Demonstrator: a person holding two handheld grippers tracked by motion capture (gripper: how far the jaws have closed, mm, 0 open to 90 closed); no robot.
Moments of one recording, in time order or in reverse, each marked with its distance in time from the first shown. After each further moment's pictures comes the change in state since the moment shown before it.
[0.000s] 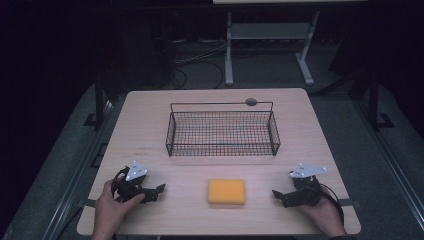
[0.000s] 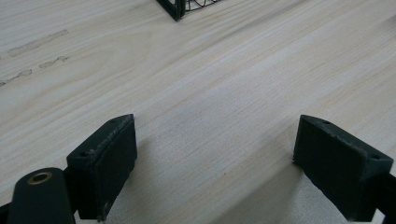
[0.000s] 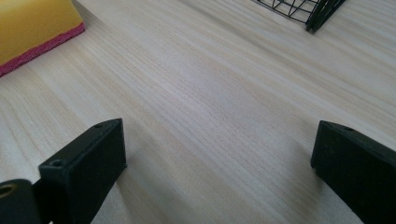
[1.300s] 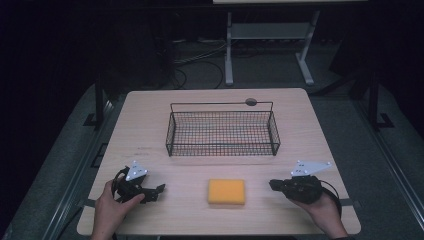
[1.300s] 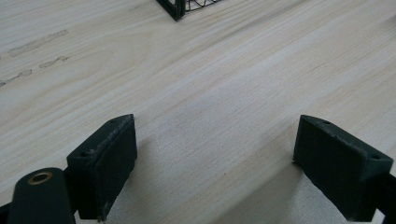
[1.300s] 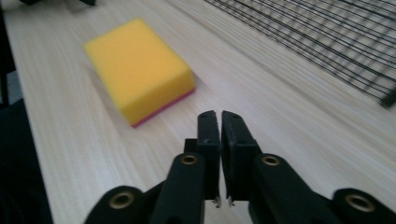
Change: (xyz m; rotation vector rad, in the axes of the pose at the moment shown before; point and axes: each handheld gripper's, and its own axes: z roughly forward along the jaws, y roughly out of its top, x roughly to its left) left arm 0.000 0.000 0.000 0.000 0.000 -0.001; right arm 0.020 0.032 -0.031 -0.077 0.239 -0.043
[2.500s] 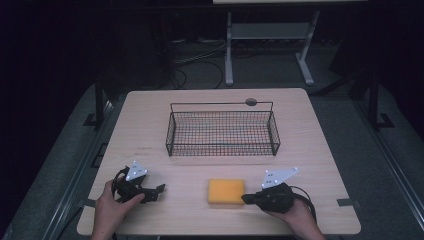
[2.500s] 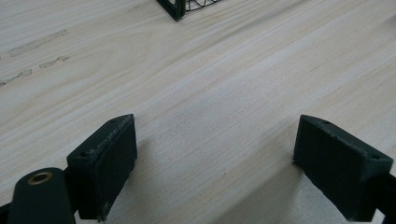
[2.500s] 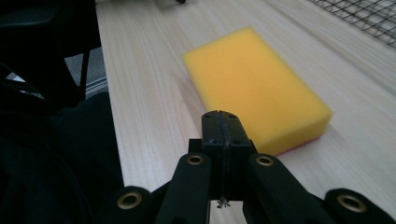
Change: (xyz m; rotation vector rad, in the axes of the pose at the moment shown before) left arm 0.000 0.000 0.000 -0.001 0.000 0.001; right arm 0.053 0.020 0.044 0.032 0.231 -0.102
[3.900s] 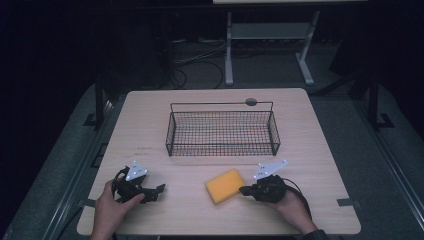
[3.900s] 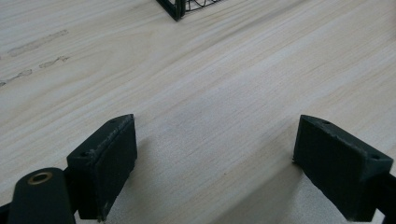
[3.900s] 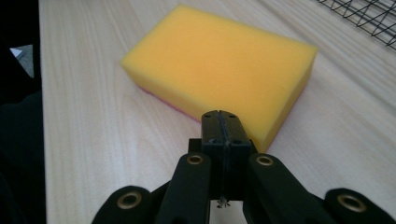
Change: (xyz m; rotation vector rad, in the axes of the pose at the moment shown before) left arm 0.000 0.000 0.000 0.000 0.000 0.000; right arm -0.030 0.003 0.024 0.066 -0.069 0.008
